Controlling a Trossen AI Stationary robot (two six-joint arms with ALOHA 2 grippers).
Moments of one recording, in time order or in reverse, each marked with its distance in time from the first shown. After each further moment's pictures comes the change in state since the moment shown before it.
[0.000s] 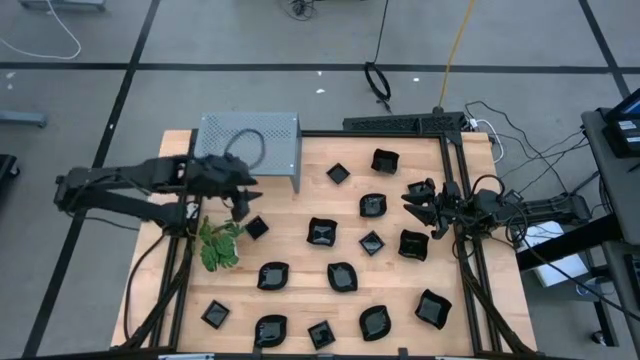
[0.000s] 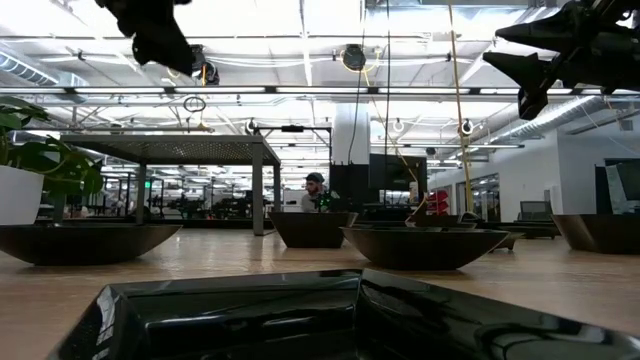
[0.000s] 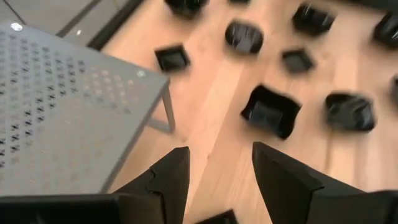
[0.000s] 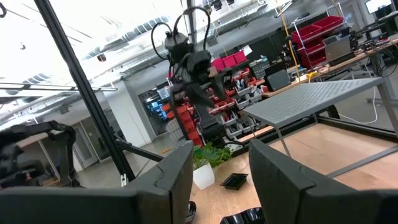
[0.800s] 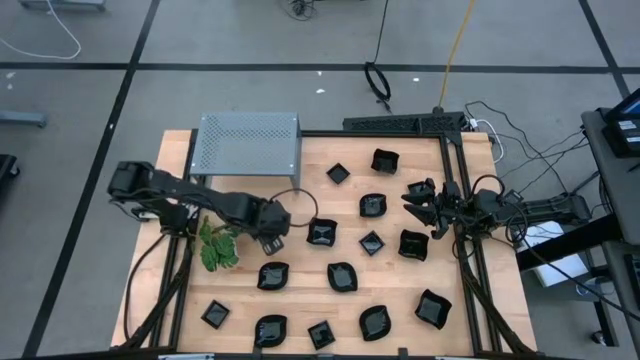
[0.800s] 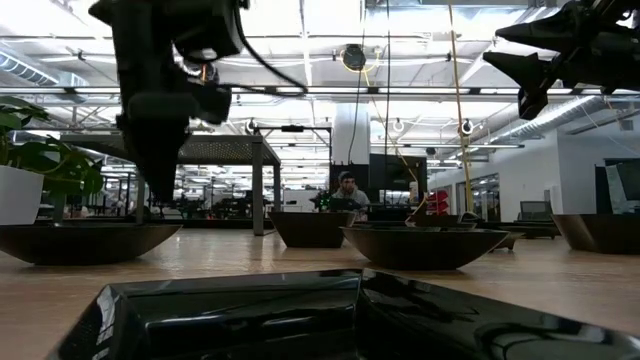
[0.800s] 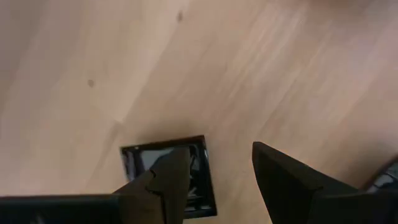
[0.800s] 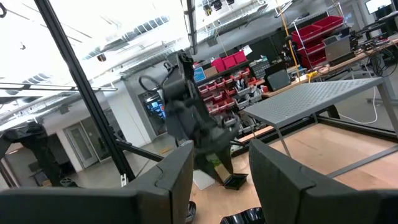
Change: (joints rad) left arm -0.183 0.619 -0.001 -0.061 0.035 -0.420; right arm 0.000 0.000 0.000 0.000 0.000 0.000
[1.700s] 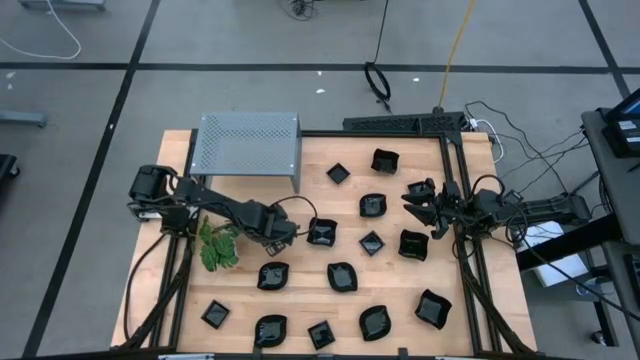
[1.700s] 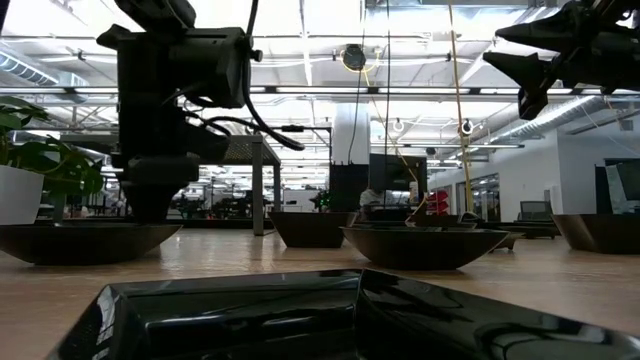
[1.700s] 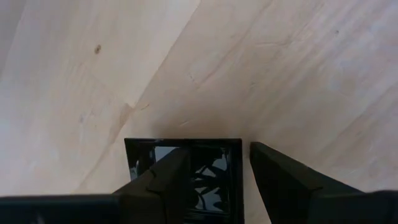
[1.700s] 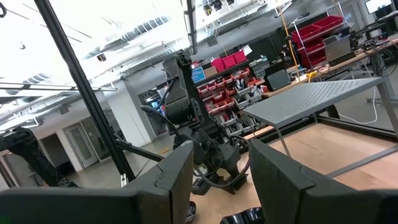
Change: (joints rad) left arm -0.007 0.176 0.002 -0.032 -0.063 -0.108; right arm 0.000 0.000 0.000 0.000 0.000 0.000
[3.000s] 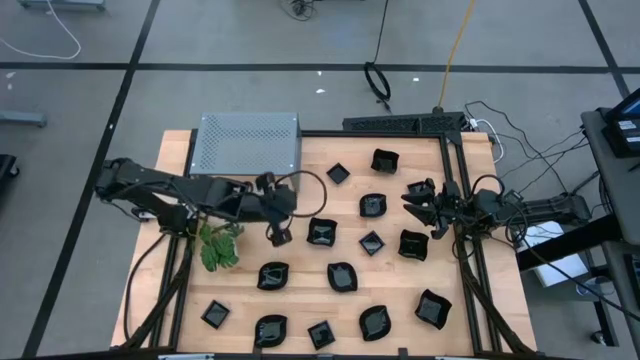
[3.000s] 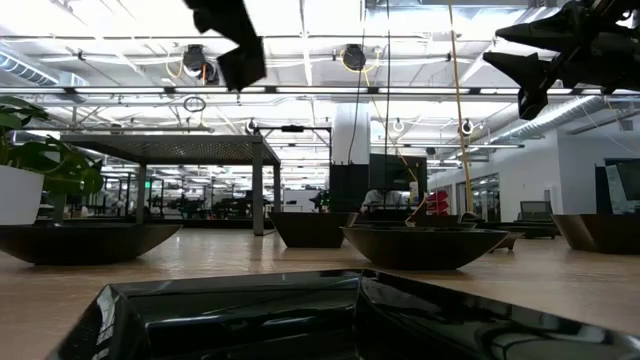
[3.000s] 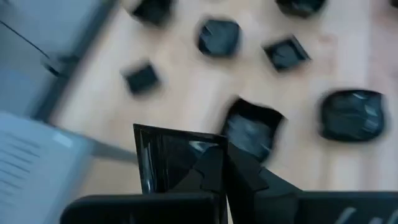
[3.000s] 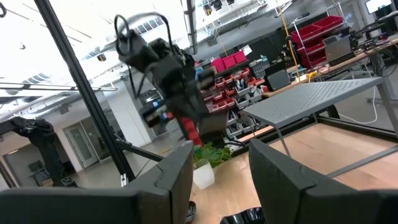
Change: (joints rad) left arm -0.044 -0.318 0.366 0.059 -0.231 0.513; right arm 0.000 0.000 0.000 0.001 0.000 0.000
